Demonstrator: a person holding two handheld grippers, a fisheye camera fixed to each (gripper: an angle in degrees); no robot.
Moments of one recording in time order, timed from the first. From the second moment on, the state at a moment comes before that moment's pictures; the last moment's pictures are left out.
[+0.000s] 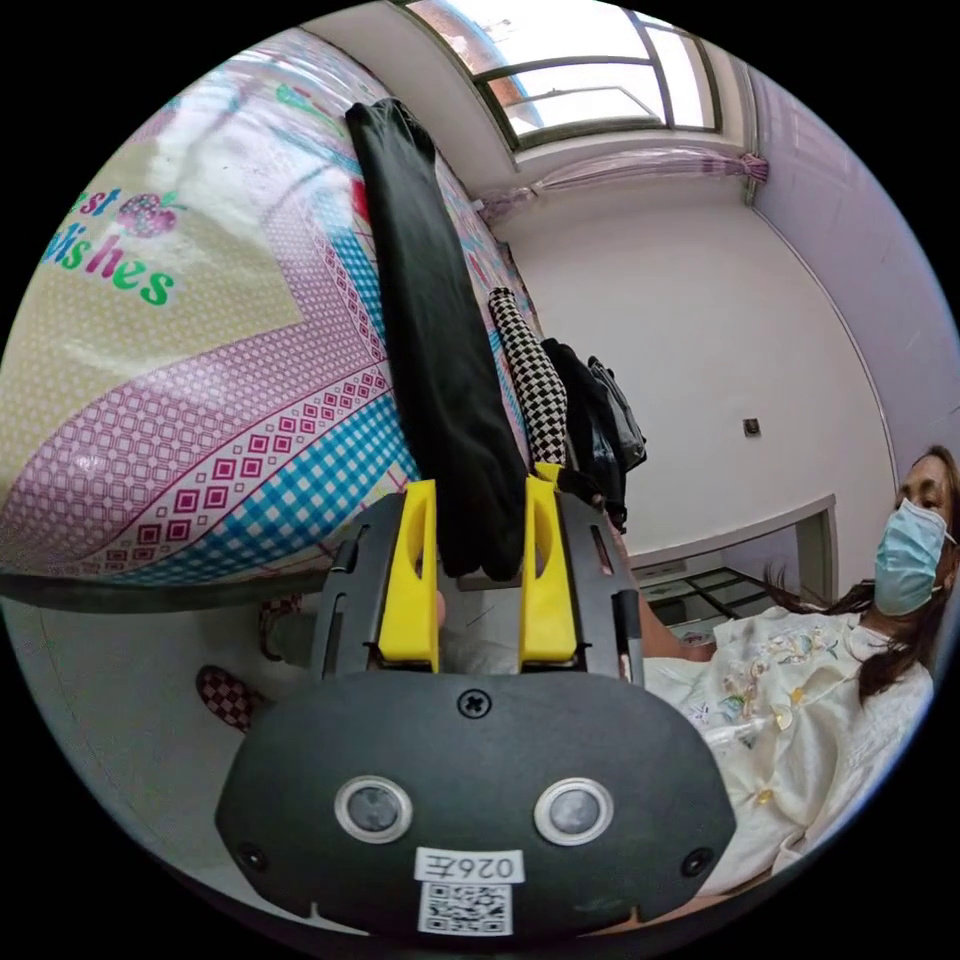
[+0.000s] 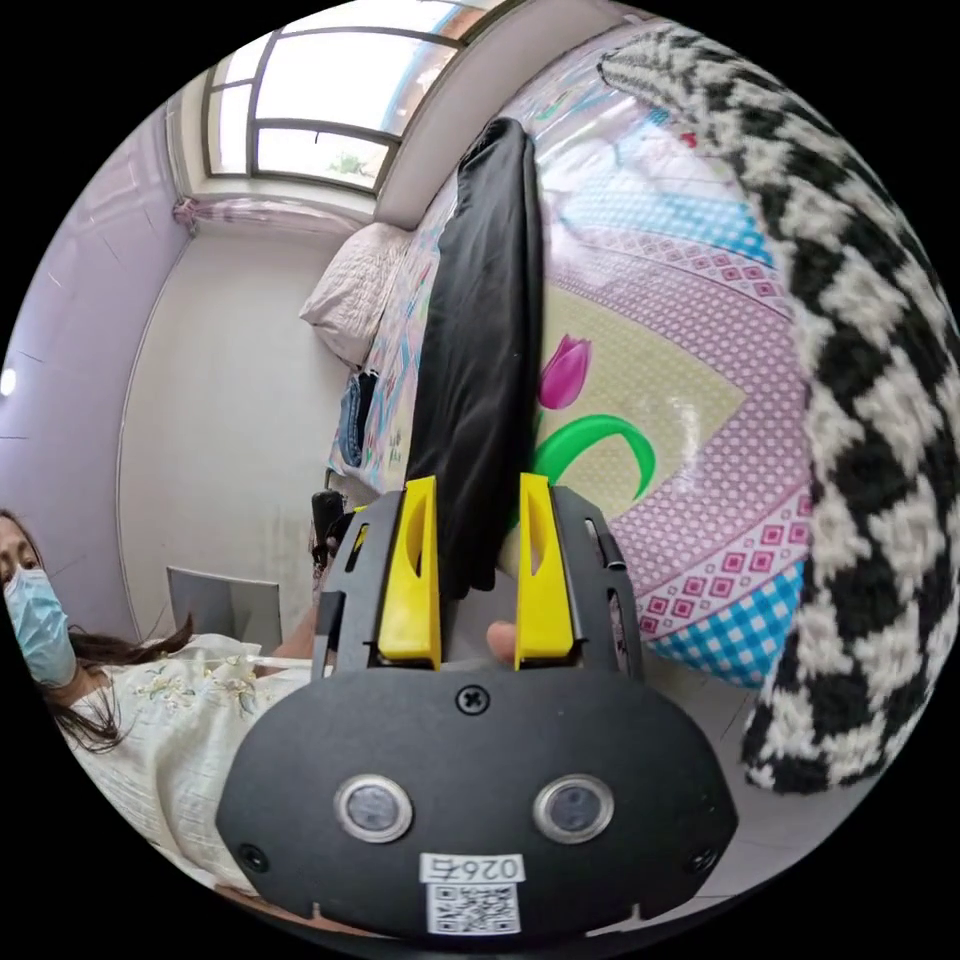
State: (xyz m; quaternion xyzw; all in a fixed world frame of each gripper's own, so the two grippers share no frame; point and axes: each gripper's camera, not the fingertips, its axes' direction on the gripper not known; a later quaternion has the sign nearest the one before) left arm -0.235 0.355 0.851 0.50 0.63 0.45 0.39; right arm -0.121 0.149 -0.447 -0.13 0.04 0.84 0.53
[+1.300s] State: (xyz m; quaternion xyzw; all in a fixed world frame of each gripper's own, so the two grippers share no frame) left arm -0.279 0.317 0.812 0.39 0.73 0.51 0.23; right arm 0.121 0.110 -0.586 0.11 -0.16 0.88 0.43
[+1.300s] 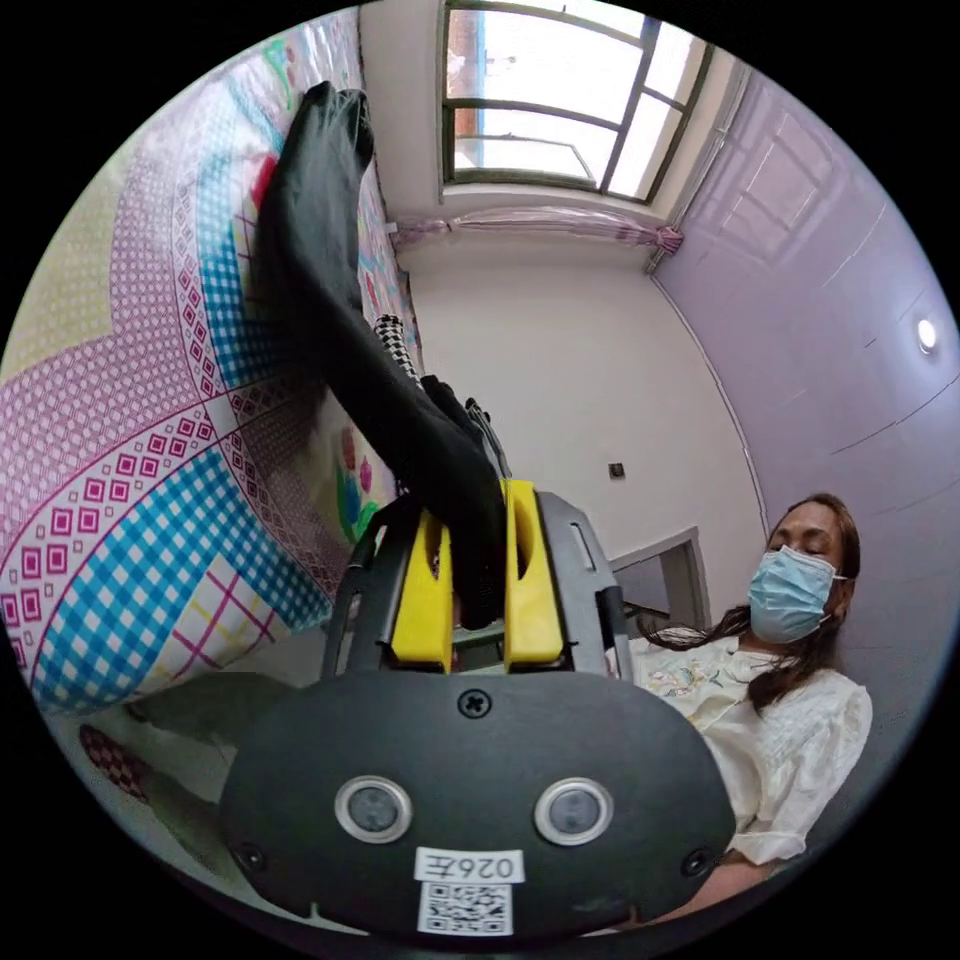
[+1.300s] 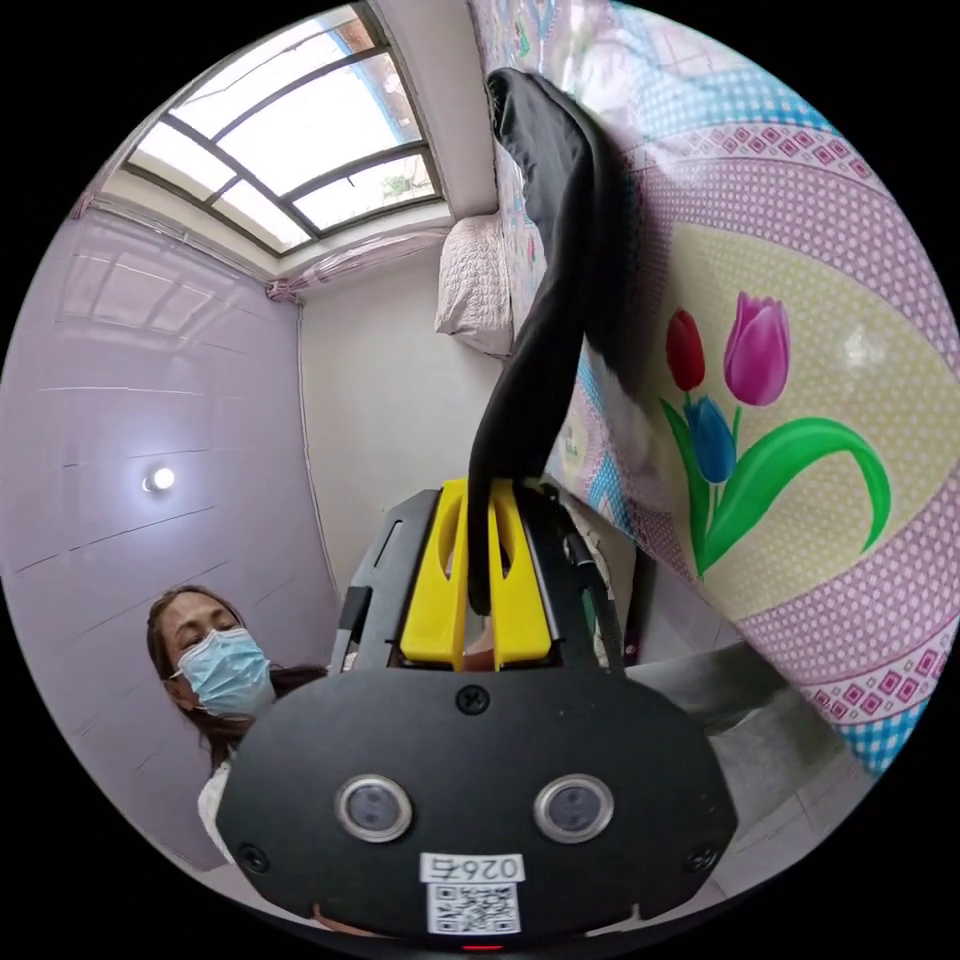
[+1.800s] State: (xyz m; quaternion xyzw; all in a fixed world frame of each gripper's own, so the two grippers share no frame) left arm -0.243 0.306 0.938 0.35 0.68 0.55 0.34; right arm 0.013 0.027 -0.589 -0.04 -0.11 0.87 0.48
